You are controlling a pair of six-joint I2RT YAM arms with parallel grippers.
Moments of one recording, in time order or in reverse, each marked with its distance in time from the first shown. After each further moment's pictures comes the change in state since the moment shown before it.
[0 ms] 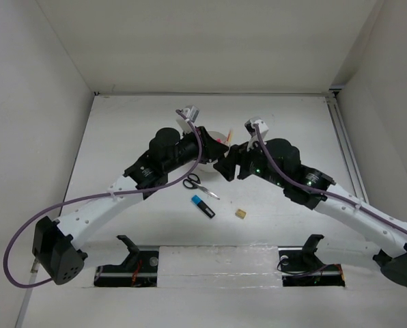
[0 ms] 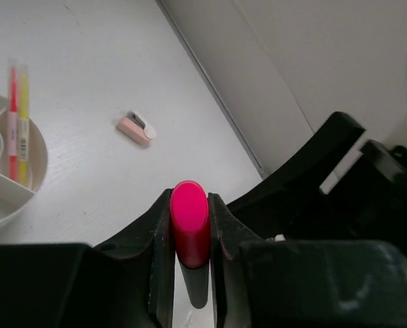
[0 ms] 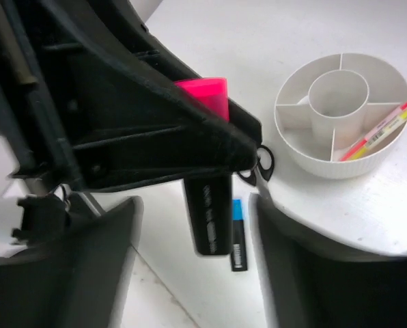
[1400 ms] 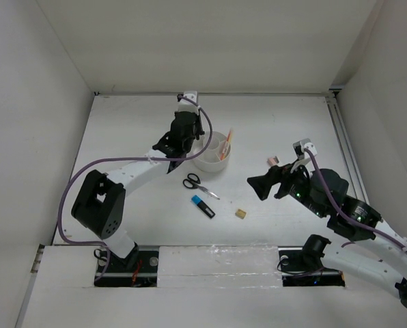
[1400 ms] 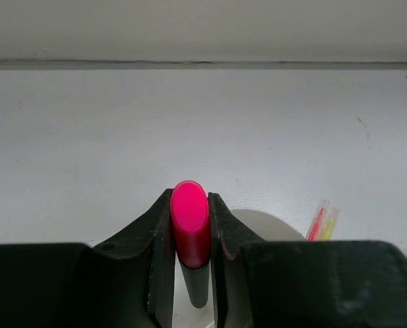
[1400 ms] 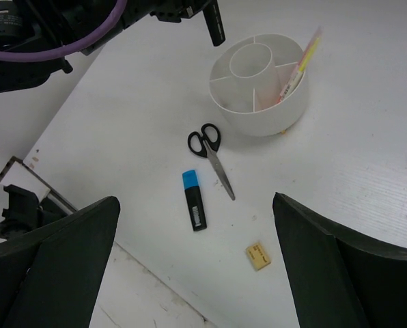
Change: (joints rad) left arm 0.142 0.443 0.129 0.241 -0.614 0.467; right arm 0.012 -0.455 -0.185 -0.215 0.206 0.017
